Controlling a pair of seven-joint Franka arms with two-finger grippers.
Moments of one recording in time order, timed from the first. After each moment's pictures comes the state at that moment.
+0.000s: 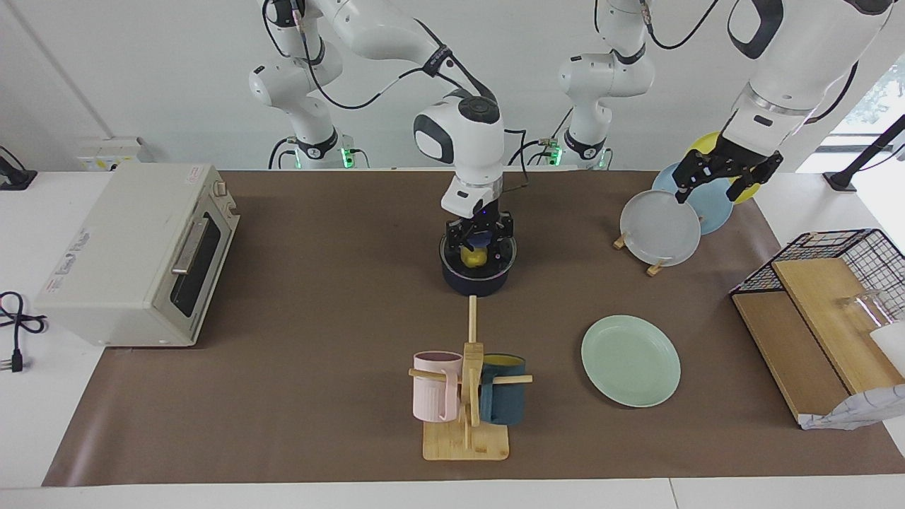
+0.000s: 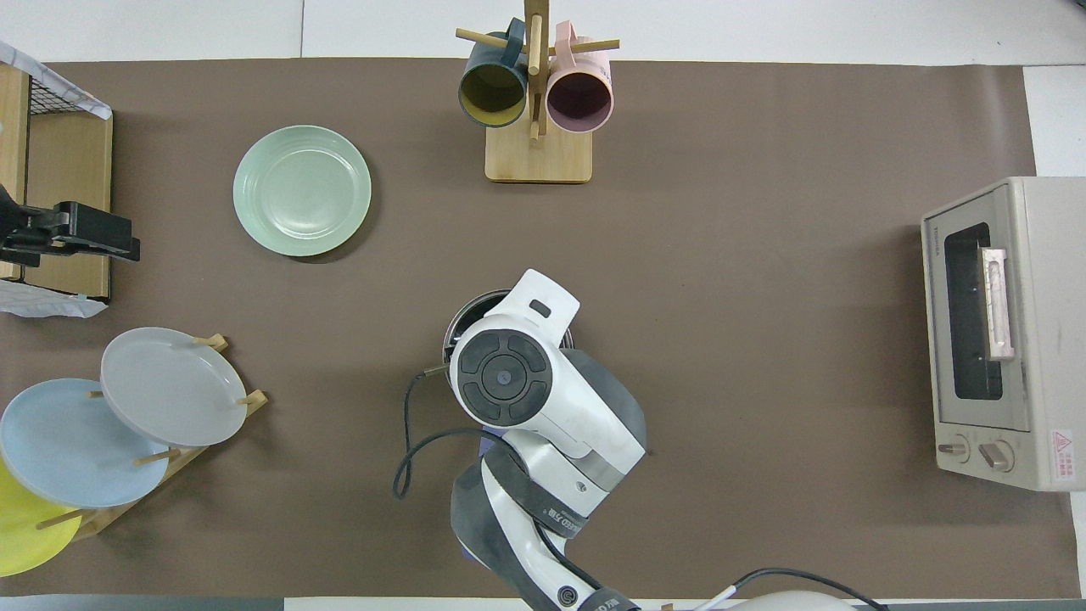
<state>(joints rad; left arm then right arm) -0.09 0.00 0.00 -1.57 0.00 1.57 -0.05 0.72 0.31 0.02 -1.82 -0.07 2.27 0.63</state>
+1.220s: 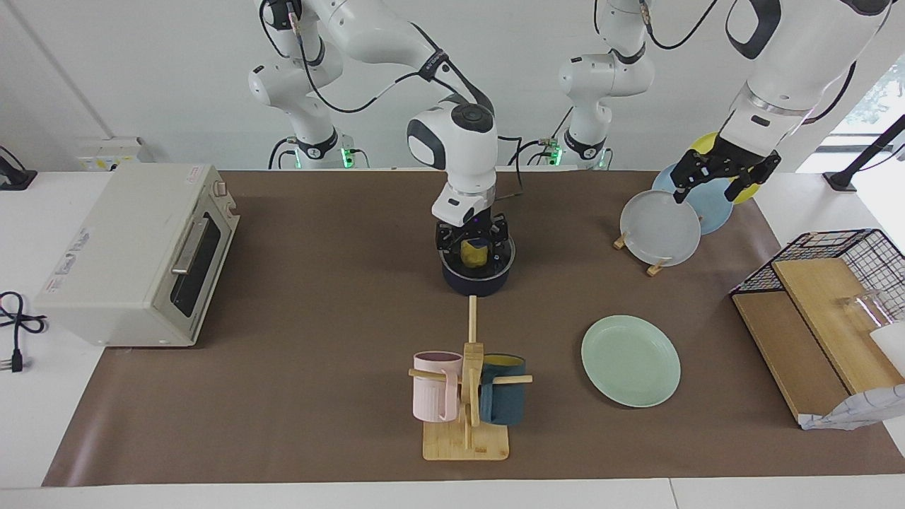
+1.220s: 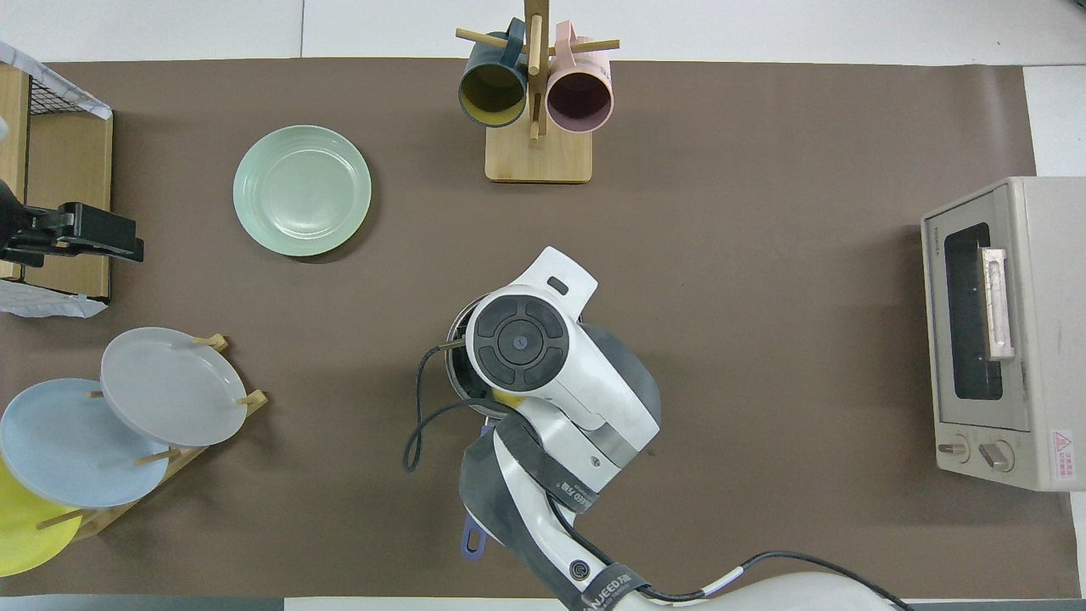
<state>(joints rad) -0.03 0.00 -0.06 -1.57 0.00 1.57 -0.05 0.68 0.33 0.02 -1.74 -0.07 2.19 0.63</state>
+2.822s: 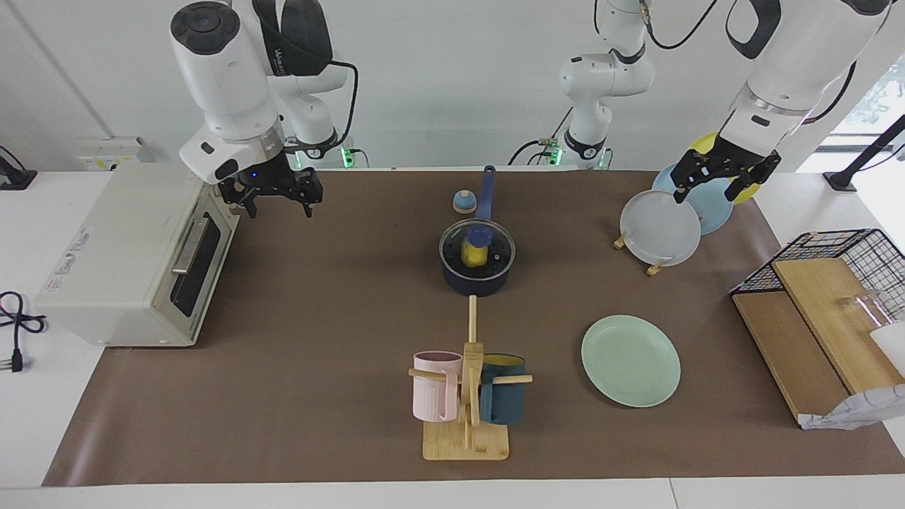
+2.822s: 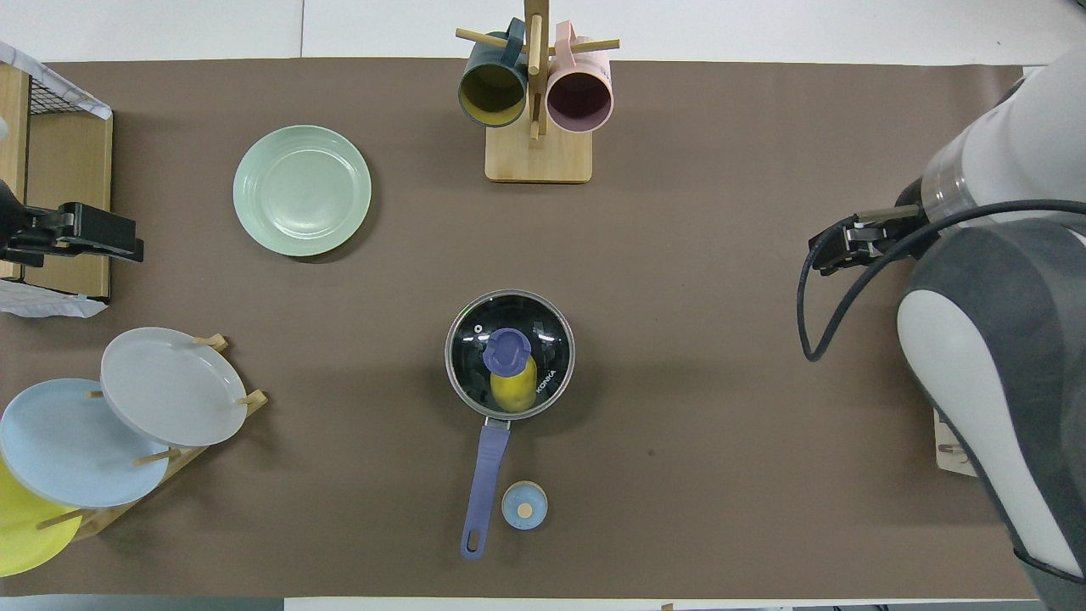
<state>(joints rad) -0.03 0.00 -0.06 -1.57 0.00 1.57 -0.05 0.16 0.05 0.00 -1.59 -0.06 1.56 0.12</state>
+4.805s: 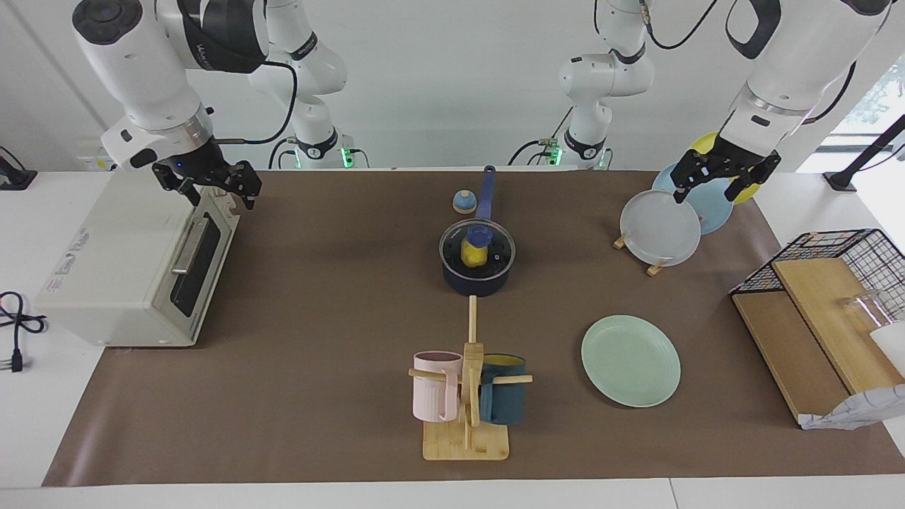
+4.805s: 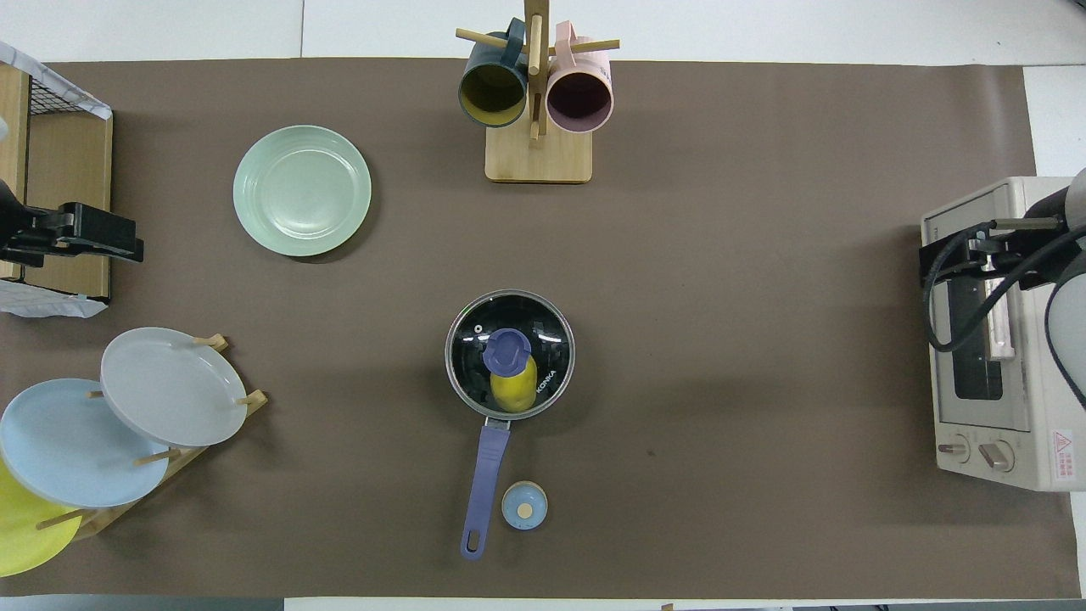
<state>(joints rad) -0.03 0.00 -0.06 -1.57 0.00 1.57 -0.05 0.01 -0.01 -0.02 -1.66 -0.06 1.57 0.07</state>
